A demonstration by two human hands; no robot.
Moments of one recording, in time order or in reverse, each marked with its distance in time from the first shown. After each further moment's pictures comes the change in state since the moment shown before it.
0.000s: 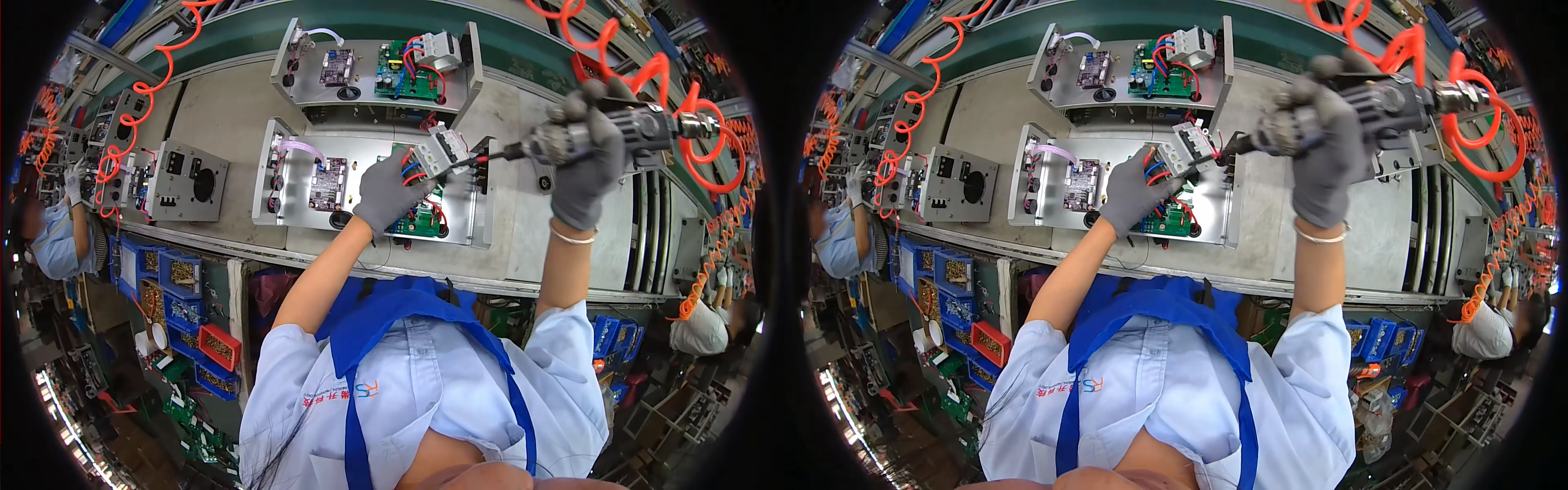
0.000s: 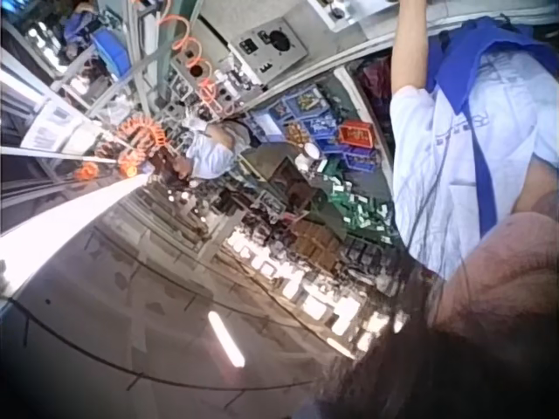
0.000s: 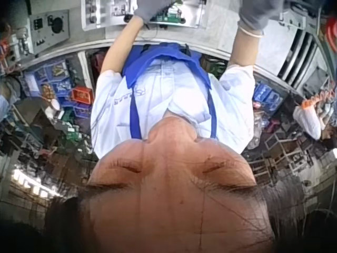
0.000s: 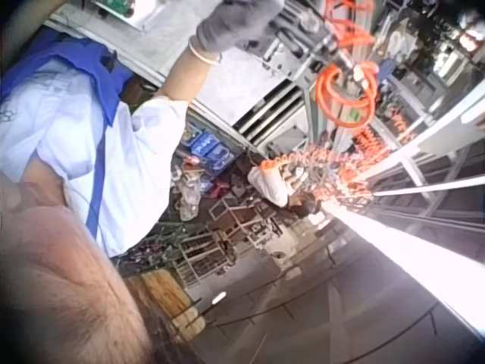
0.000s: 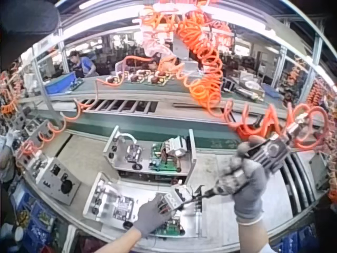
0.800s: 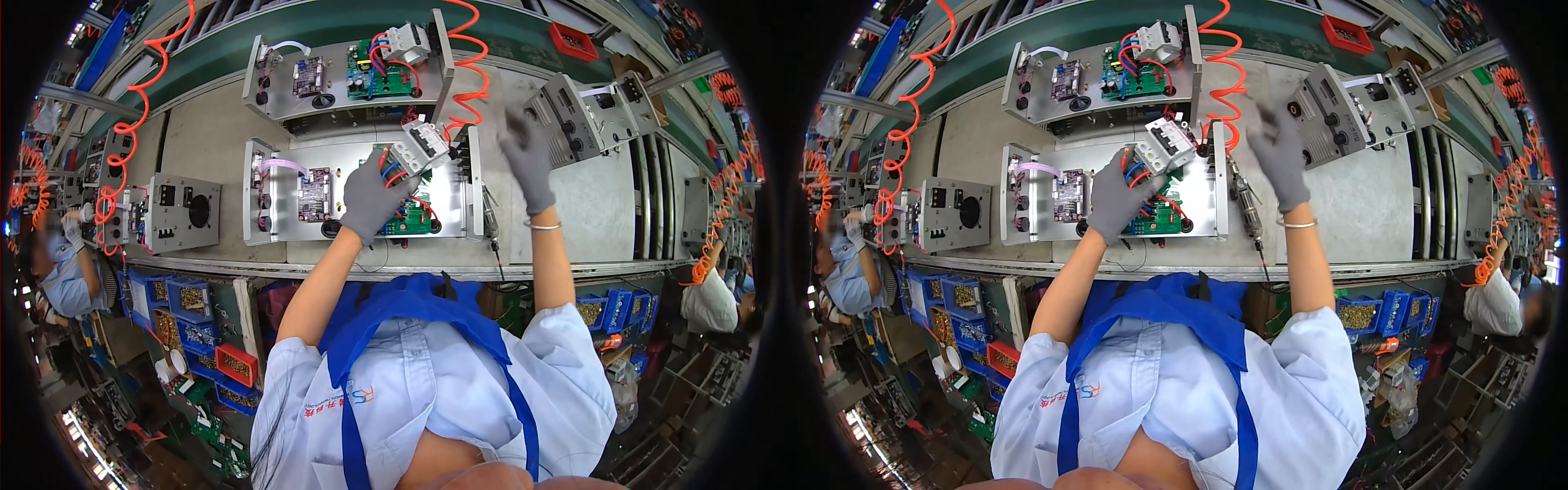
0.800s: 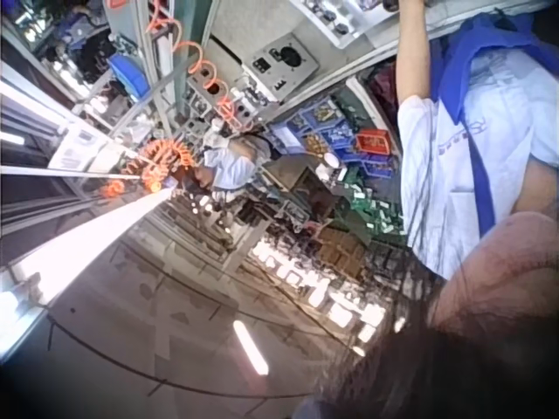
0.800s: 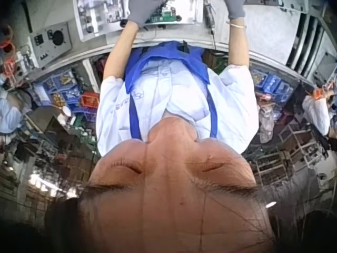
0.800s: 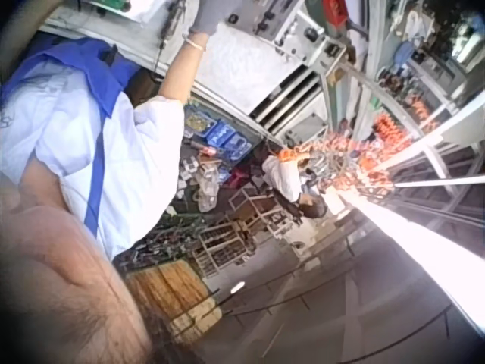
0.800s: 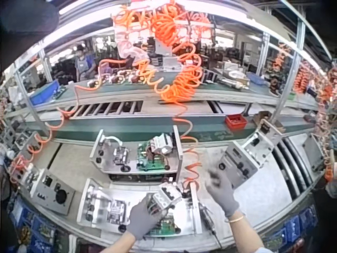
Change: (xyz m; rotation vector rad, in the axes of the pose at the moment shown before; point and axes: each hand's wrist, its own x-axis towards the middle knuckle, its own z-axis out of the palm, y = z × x) left_hand -0.002 0.005 0.003 -0.139 0.081 0.088; right_hand -0.052 0.087 -0.135 -0.975 -0.095 0.365
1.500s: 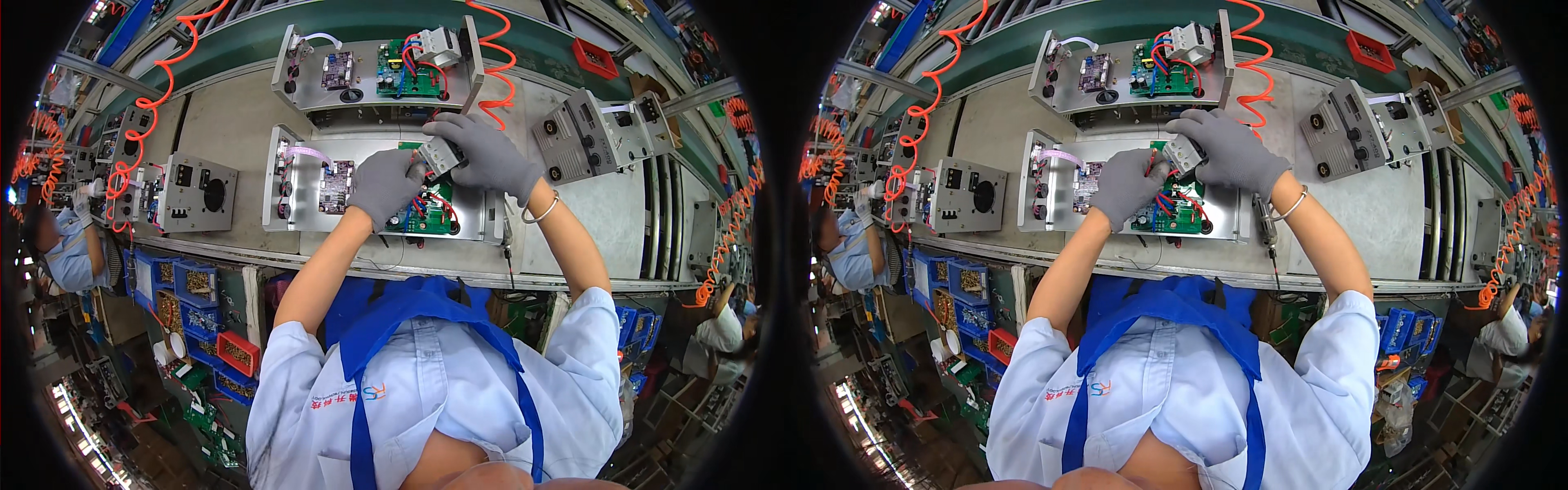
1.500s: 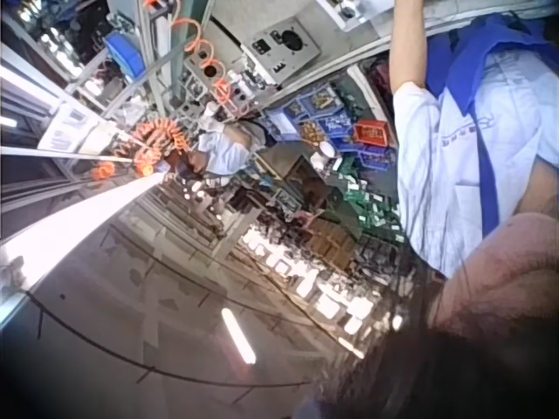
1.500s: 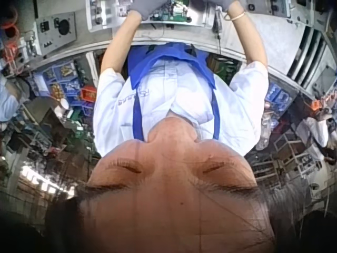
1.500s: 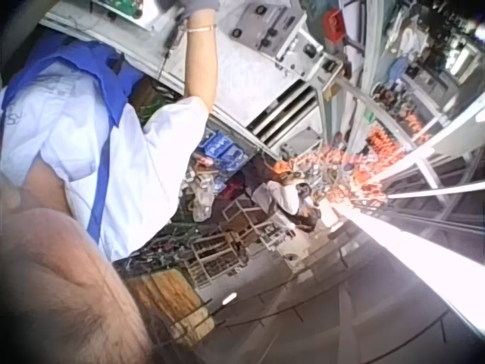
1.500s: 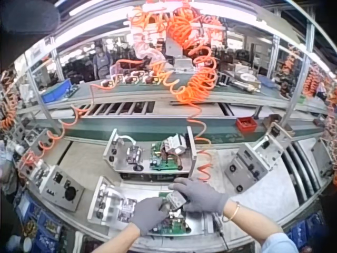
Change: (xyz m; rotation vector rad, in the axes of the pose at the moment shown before) left_hand 0.015 0.010 -0.035 0.313 -0.251 -0.056; right_hand 0.014 -0.099 0.063 -0.486 -0.651 -0.560
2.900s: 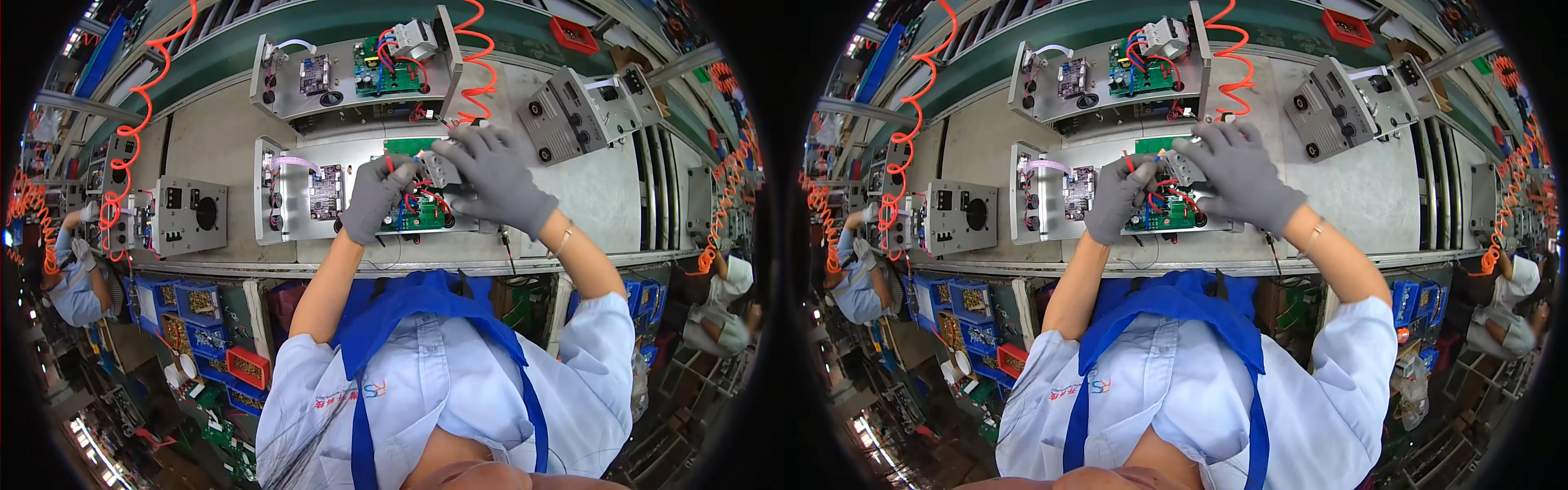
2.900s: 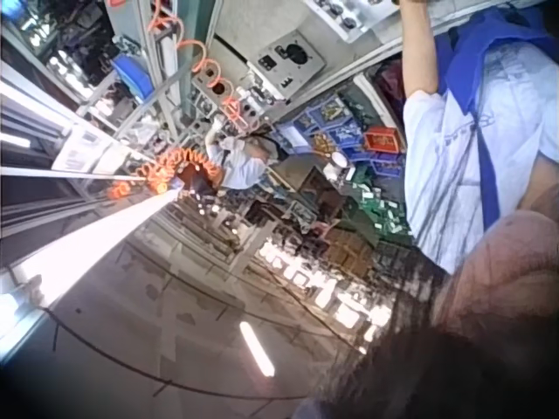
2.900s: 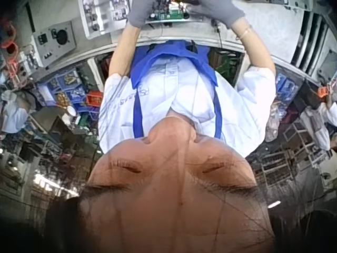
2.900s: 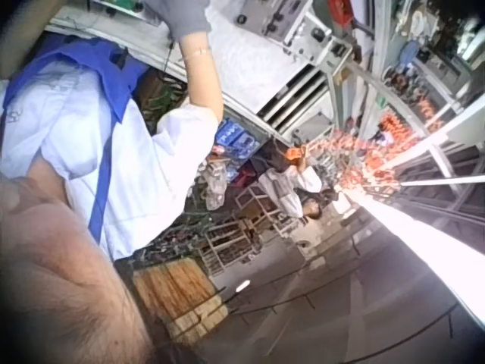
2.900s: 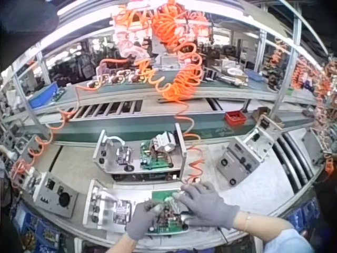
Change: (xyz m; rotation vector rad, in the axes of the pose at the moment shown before) left_hand -0.016 -0.007 0.020 -1.103 -0.108 -0.166; right_hand -0.059 -0.034 -0.009 -0.297 0.069 0.058
